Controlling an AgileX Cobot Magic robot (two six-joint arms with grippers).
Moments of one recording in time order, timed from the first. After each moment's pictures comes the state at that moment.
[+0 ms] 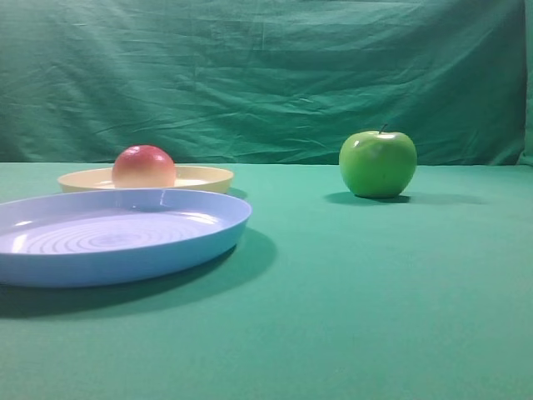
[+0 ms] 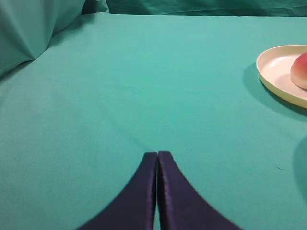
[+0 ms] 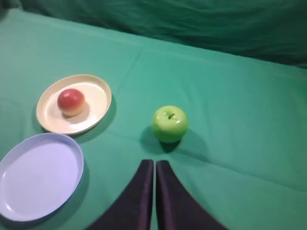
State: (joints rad) left arm 0.06 -0.02 0.01 0.32 0.38 -0.33; right arm 0.50 0.80 -1.17 -0.09 1.01 0.11
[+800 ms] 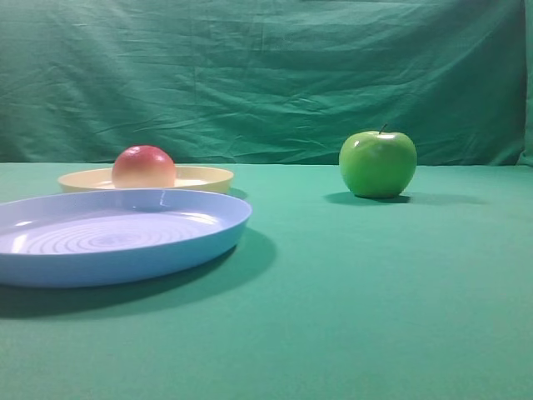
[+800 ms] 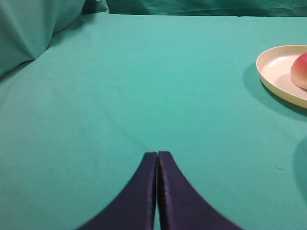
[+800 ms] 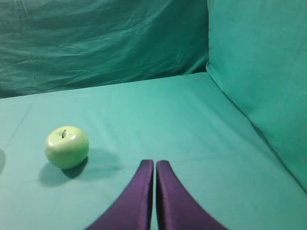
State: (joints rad) left arm 0.06 -0.02 0.01 0.32 0.38 -0.33; right arm 0.09 0.18 -0.34 -0.06 0.50 0.12
